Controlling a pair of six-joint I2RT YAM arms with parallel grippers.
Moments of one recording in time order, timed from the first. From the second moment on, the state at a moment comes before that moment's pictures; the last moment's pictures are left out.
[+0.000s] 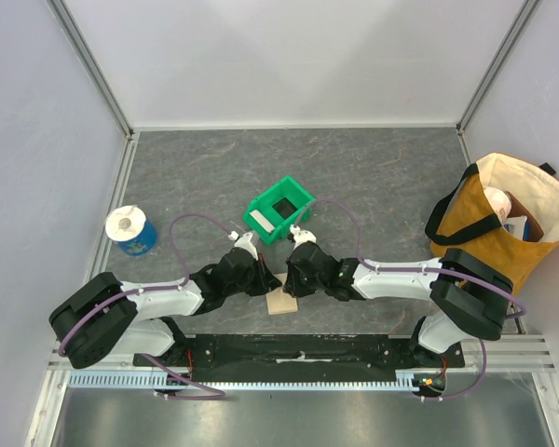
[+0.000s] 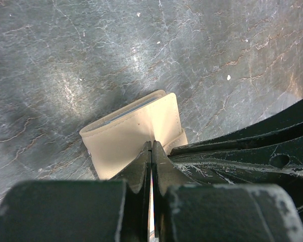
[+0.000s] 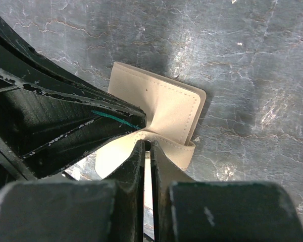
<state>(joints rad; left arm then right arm) -0.86 1.27 0.33 0.29 0.02 -0.92 1.06 1.54 0.72 0.01 0.07 0.74</state>
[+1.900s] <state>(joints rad) -0.86 1.01 0.24 0.04 -0.12 -0.88 1.09 1.52 0.75 -0.07 0.20 0.71</state>
